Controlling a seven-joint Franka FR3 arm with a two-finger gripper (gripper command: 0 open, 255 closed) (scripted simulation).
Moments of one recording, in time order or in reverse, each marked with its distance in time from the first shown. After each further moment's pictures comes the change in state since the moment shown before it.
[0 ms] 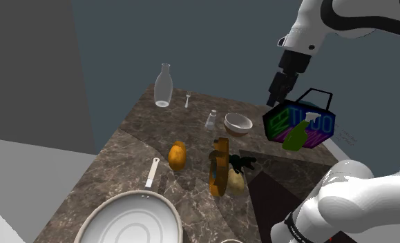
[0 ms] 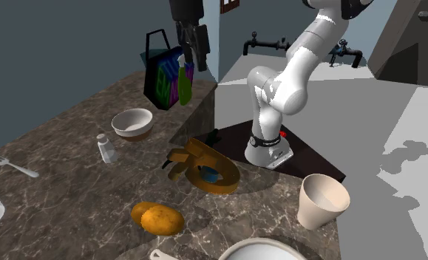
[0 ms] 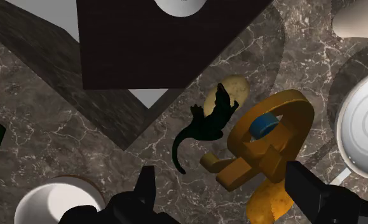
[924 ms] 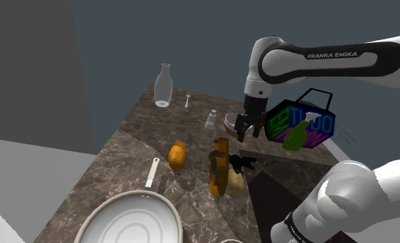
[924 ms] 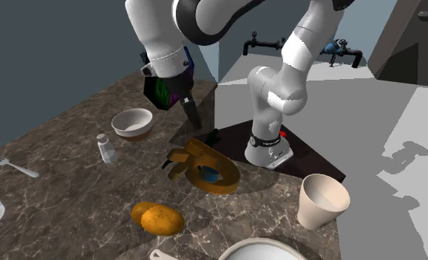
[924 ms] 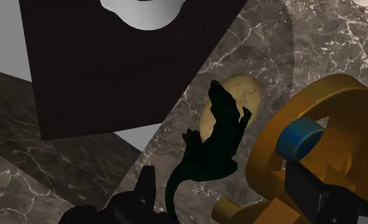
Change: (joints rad) arm -0.018 0.216 0.069 -0.237 0.070 0.254 0.174
